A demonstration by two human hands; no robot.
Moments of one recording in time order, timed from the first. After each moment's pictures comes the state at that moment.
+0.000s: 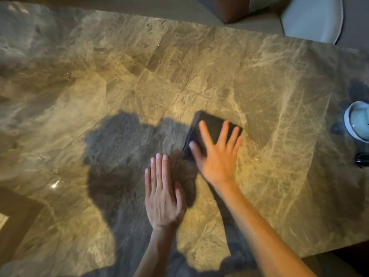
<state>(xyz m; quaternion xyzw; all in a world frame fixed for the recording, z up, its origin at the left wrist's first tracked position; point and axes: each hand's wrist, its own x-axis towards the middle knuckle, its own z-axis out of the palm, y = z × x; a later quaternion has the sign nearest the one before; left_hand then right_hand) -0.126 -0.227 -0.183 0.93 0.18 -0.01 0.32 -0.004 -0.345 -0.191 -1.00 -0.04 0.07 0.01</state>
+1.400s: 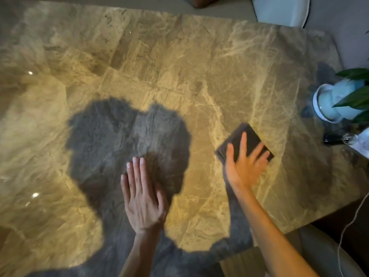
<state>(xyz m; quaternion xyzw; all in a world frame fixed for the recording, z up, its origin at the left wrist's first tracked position) -0.122 -0.230 -0.186 0.95 0.18 -0.05 0.27 -0.018 -0.462 -0.191 -0.97 0.24 0.06 0.03</state>
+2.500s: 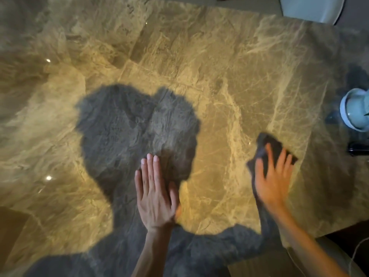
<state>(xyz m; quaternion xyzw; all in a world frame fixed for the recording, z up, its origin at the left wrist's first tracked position) -0.119 -0.229 -0.187 0.94 0.18 -0.04 0.28 -0.035 -0.512 -0.190 -0.99 0.10 0.07 0.01</state>
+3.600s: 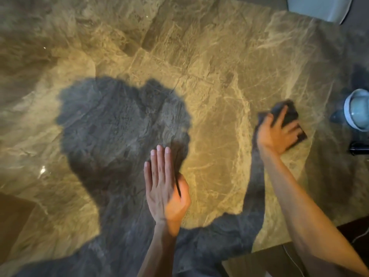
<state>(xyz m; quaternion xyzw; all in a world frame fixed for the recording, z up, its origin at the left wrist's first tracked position) -0.124 -0.229 -0.182 0.93 0.19 -0.03 0.31 0.081 -0.459 -0.191 -0.95 0.32 0.05 0.05</state>
